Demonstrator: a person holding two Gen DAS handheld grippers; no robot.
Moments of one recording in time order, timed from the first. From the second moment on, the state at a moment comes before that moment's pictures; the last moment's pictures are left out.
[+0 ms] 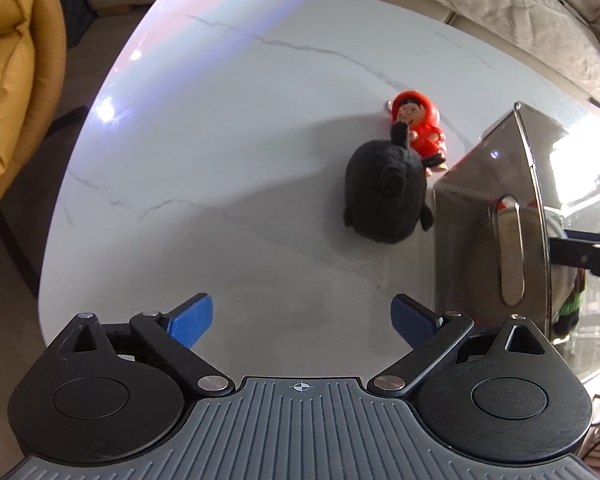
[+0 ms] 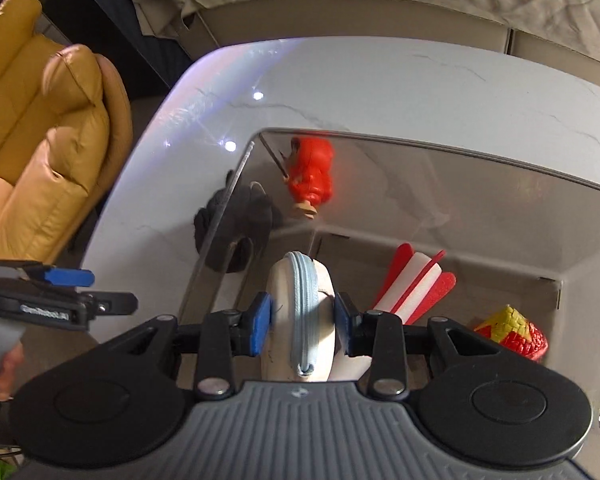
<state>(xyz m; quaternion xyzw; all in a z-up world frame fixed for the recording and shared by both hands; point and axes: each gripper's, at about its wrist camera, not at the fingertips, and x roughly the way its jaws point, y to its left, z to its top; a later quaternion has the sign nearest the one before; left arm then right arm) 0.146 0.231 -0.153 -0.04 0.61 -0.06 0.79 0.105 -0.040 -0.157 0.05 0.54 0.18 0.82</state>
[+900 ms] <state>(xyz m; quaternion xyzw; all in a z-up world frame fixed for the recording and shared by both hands) 0.238 0.204 -0.195 -0.15 0.63 -0.16 0.75 0.098 -0.102 -0.148 0.10 0.54 0.18 0.82</state>
